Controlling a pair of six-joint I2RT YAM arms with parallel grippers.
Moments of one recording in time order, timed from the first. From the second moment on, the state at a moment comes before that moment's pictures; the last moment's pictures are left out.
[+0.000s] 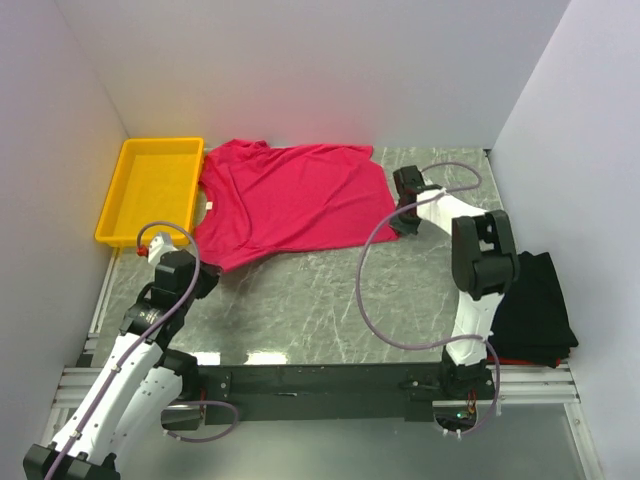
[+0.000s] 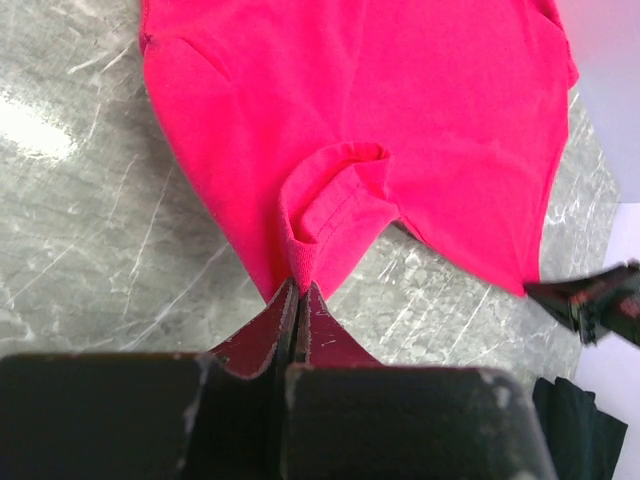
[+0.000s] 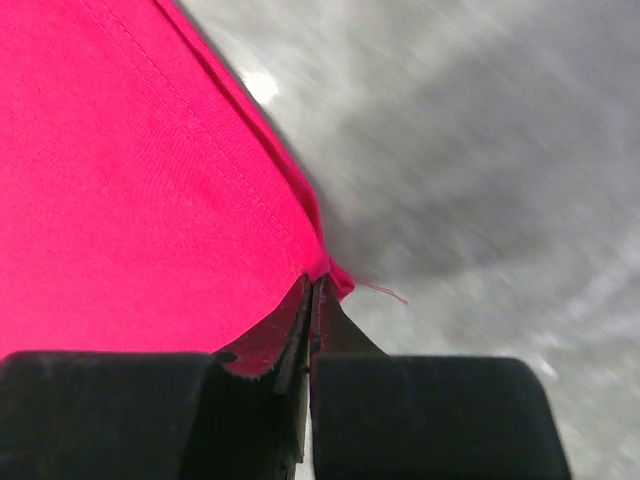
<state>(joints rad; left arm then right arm) -0.28 0.60 0.51 -0.48 -0.21 -1.01 0.21 1.98 1.36 -0.54 0.21 0.64</state>
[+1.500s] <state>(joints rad) -0.29 1.44 1.01 -0.26 -0.21 -0.89 0.04 1.70 1.20 -0.43 -0.02 0.68</state>
